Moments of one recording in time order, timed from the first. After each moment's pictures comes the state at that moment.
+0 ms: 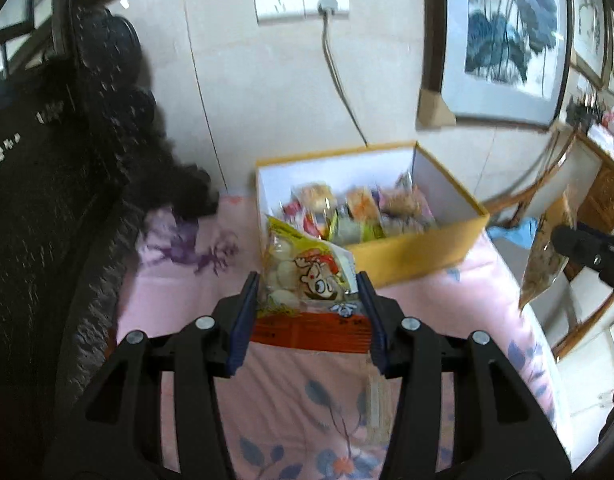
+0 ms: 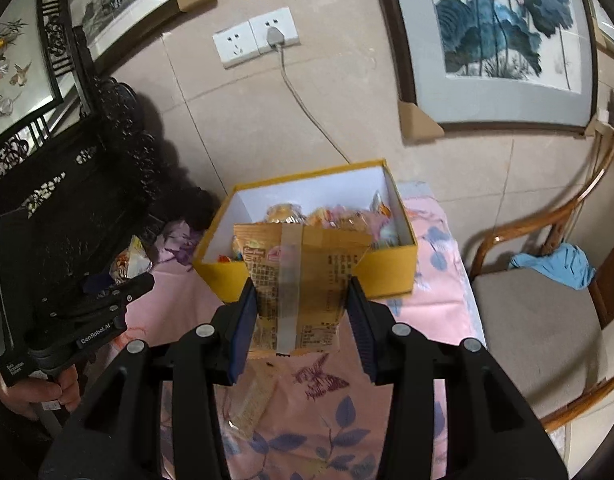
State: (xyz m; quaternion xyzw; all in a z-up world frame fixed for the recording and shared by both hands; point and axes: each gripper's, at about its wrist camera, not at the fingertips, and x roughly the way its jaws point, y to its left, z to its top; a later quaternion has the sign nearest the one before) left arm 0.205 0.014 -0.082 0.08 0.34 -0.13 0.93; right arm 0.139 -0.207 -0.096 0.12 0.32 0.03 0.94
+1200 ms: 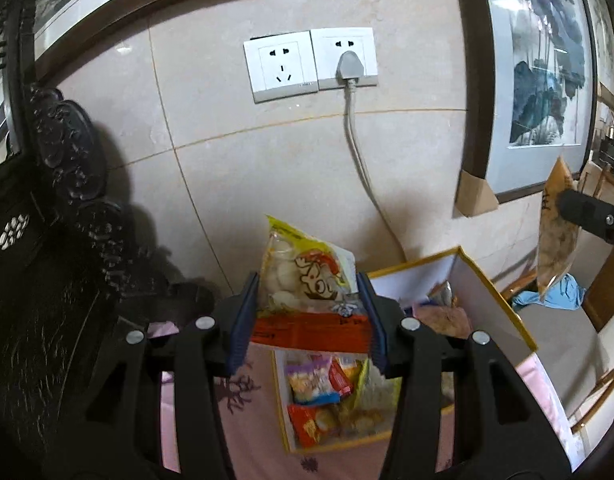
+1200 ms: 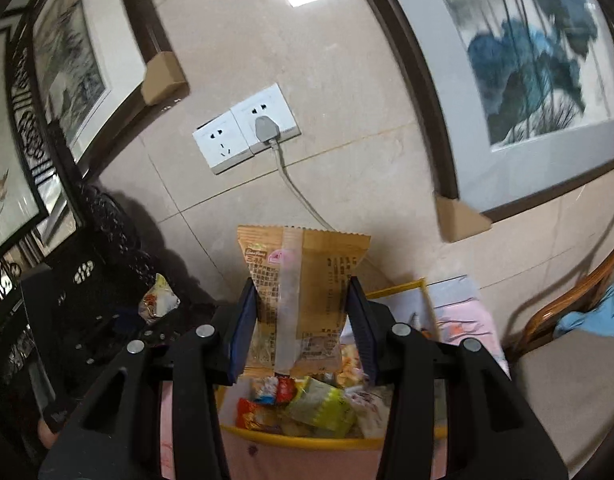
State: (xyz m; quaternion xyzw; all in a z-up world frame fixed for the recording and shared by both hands) left arm 0.366 -0.031 -0.034 0.10 0.27 -0.12 0.95; right arm 0.297 -0.259 -0.044 0.19 0.22 0.06 0.95
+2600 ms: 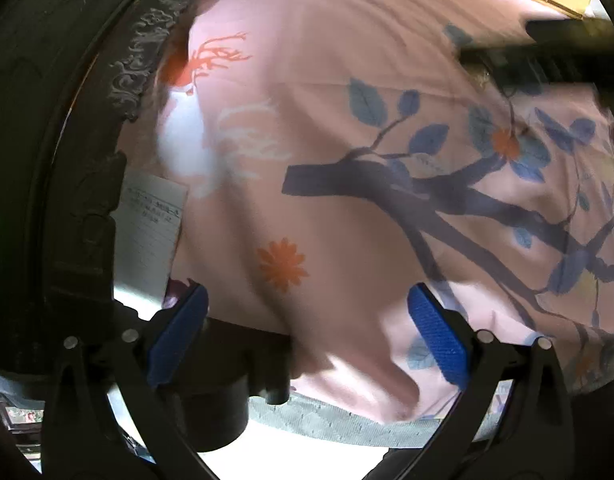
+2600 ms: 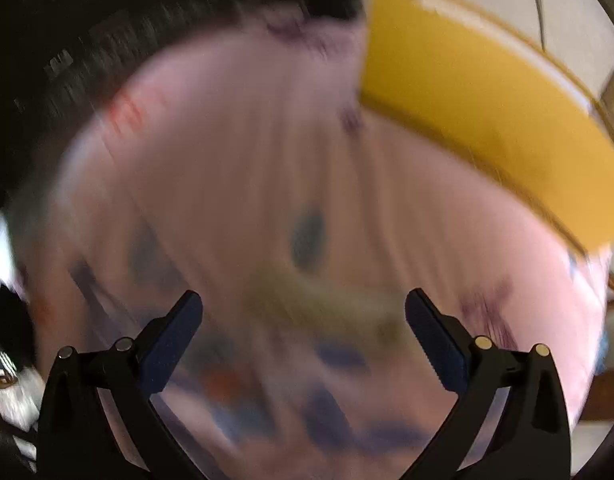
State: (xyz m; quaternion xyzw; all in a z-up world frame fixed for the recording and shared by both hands) left arm 0.064 0.103 -0.261 0.15 0.63 0.07 0.76; right arm 0.175 -0.008 -0.284 -0.10 0.50 0.19 0.84
